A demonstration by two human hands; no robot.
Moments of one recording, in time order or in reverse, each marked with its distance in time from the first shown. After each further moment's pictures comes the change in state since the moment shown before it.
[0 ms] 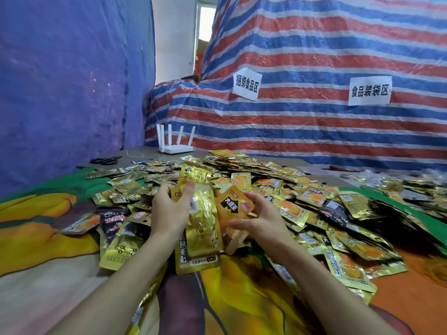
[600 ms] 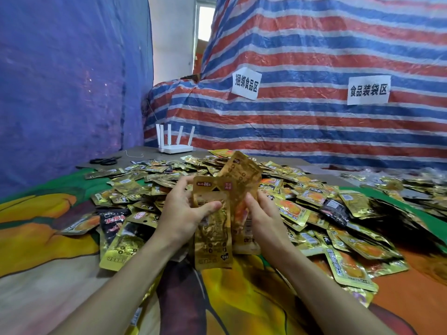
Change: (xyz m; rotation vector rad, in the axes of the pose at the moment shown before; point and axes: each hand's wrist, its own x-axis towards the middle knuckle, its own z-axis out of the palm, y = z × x) left_hand -0.005 0.003 0.002 -0.247 -0.357 0.185; right_hand -0.007 -0.005 0.014 0.179 0.088 -0.157
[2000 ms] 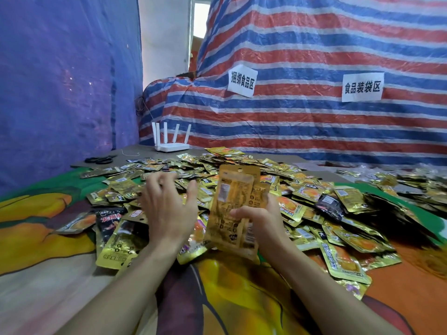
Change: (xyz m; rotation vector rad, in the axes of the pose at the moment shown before) left_hand -0.005 0.002 0.003 0.828 0.436 0.133; right_hand -0.001 0.003 -0.007 0.133 -0.012 0.060
